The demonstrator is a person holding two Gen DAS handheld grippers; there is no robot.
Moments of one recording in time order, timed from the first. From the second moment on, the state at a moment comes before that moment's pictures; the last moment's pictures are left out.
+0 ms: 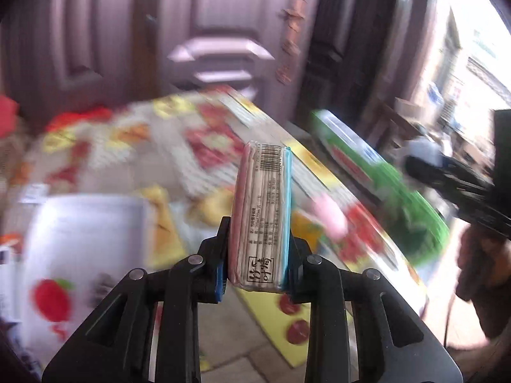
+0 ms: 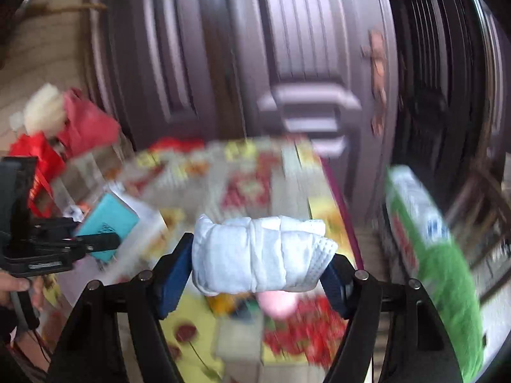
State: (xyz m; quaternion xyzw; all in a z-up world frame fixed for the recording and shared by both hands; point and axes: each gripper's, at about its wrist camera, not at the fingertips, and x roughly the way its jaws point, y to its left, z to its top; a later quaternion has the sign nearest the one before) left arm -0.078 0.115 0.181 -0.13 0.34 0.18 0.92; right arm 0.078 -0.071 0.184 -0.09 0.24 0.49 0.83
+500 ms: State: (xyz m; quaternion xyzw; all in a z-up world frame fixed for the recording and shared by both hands) left arm -0.195 0.164 0.234 -0.13 0.26 0.30 0.91; right arm 0.008 -0.014 0.255 0.02 0.16 0.57 0.81
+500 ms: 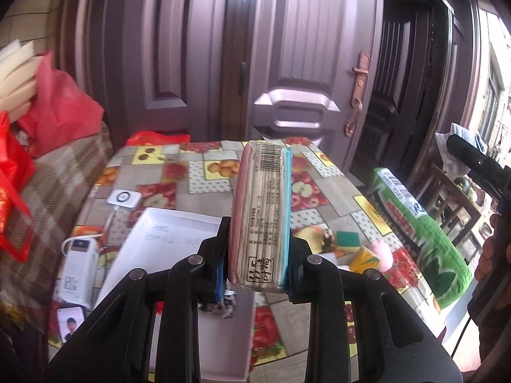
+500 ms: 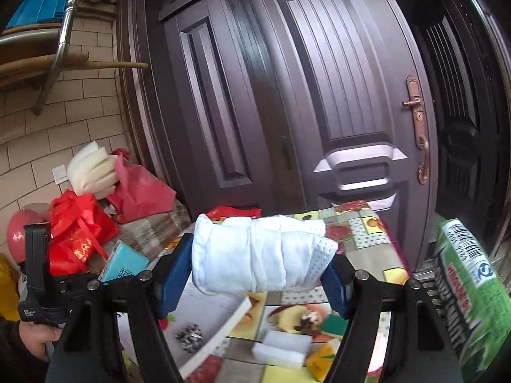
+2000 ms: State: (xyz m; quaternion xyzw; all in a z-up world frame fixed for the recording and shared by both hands) left arm -0.239 0.219 0.221 -0.17 0.22 0.32 0.91; right arm -0.050 0.080 0.243 -0.06 0.18 0.62 0.76
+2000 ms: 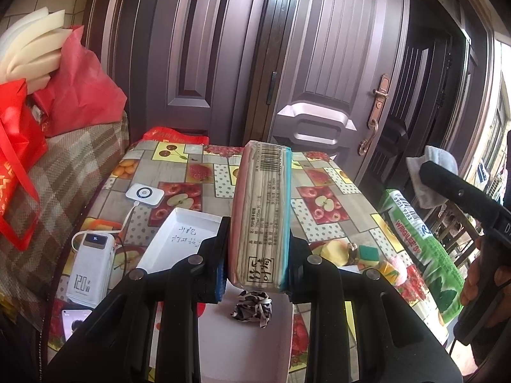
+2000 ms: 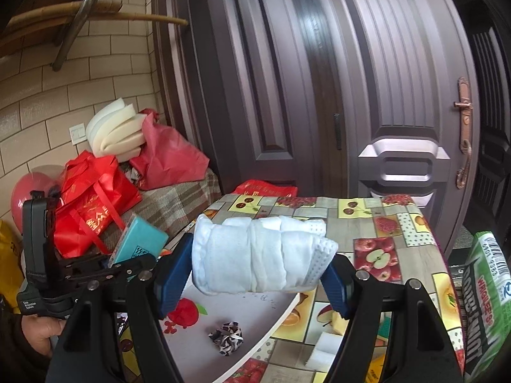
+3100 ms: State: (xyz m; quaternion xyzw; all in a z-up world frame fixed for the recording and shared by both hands) left arm -0.195 0.329 0.117 -0.24 0.32 0.34 0.85; right arm -0.062 0.221 0.097 -0.20 0.34 0.62 0.68
